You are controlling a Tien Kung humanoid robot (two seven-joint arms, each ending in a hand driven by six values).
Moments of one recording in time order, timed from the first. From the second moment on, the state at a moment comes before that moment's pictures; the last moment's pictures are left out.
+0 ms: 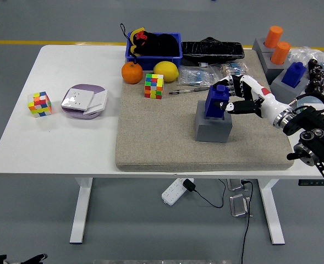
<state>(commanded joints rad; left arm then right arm) -0.26 0.19 -0.10 -0.20 -0.16 0.00 0.19 0.66 -0.28 0.85 0.92 -1.06 0.10 0.22</state>
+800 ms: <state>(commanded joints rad) -0.26 0.19 -0.11 -0.21 -0.14 0.00 0.20 0.67 -0.27 0.82 0.88 -1.07 0.10 0.23</state>
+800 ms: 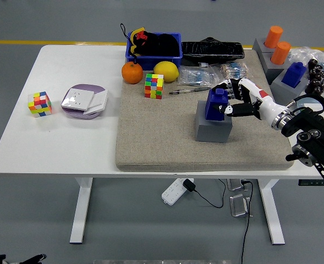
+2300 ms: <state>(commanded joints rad) -0.26 0.19 -0.11 -0.20 -0.15 0.00 0.20 0.69 -0.27 0.78 0.84 -1.08 0.09 0.25</state>
